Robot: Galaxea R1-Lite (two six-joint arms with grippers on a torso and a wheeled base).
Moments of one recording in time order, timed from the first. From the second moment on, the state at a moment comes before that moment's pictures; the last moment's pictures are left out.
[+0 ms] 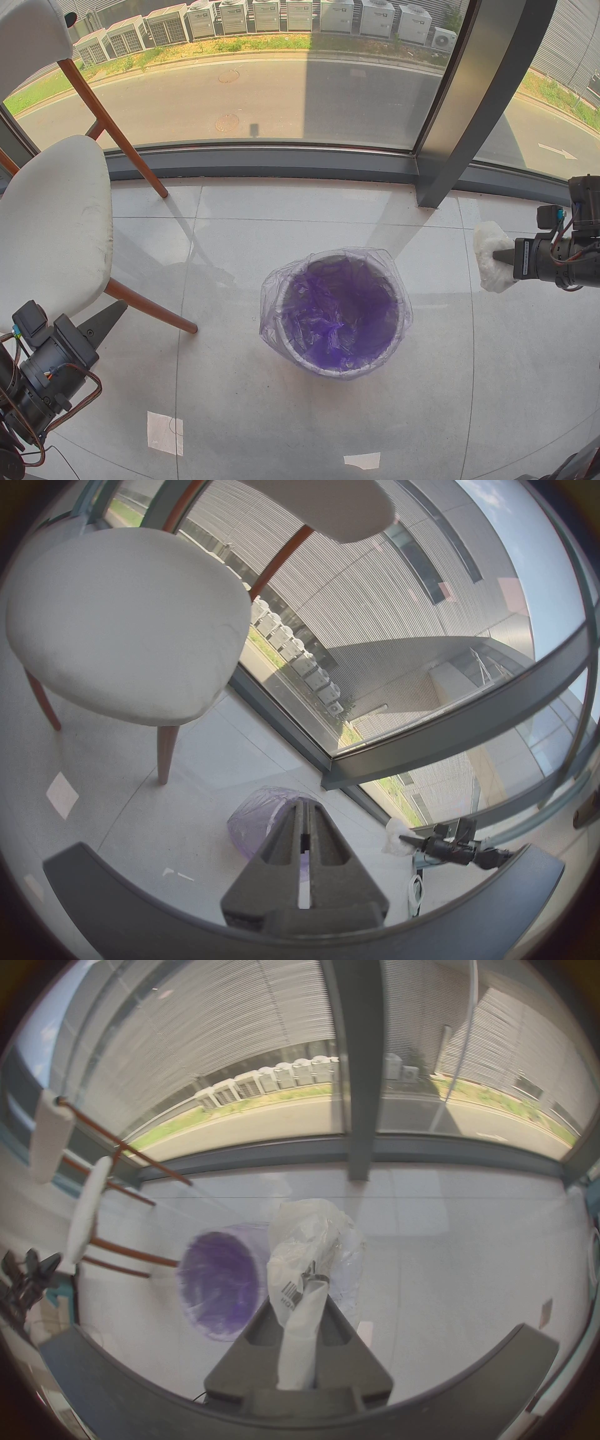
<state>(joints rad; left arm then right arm) -0.41 1.15 -0.14 -0.99 0.04 -0.80 0.16 1.49 -0.92 -0.03 0.09 0.12</state>
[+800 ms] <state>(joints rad) -0.45 1.06 -0.02 -1.03 -0.08 -0.55 0.55 1.61 -0.89 -0.22 0.10 0.10</state>
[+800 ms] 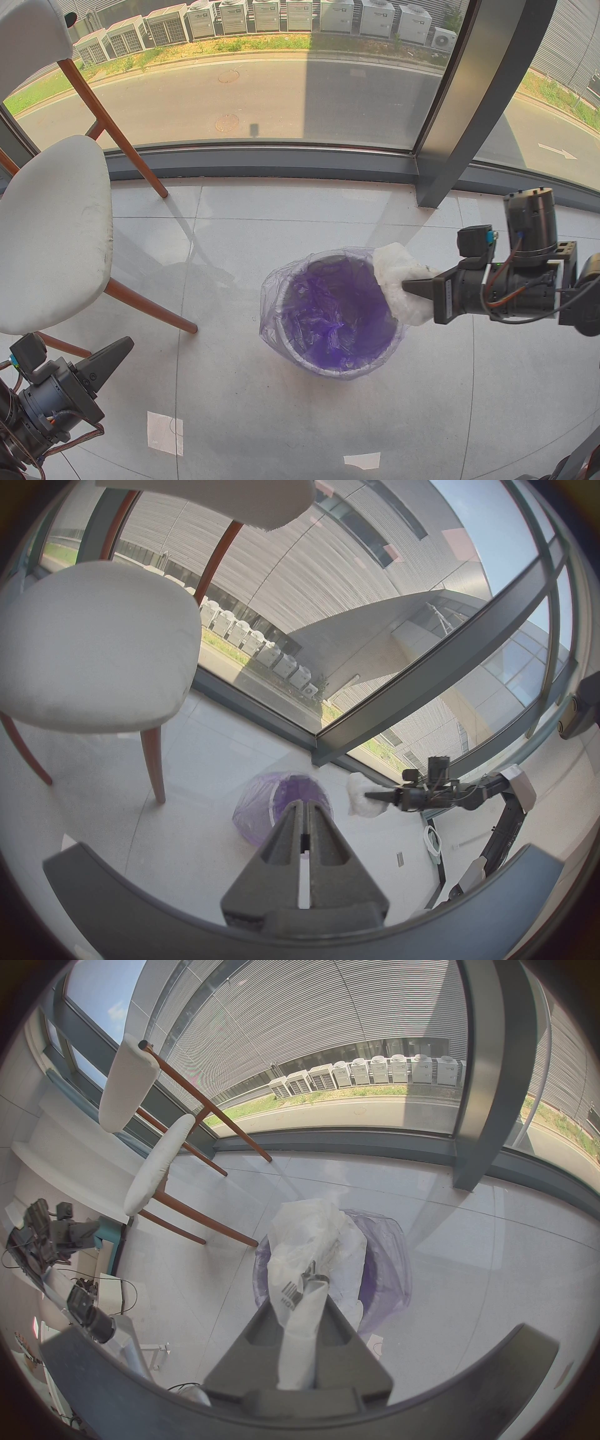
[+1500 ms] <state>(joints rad) -0.40 1.06 -0.02 -1.10 -0.08 -0.49 0.54 2.04 -1.03 -0.48 0.10 0.09</state>
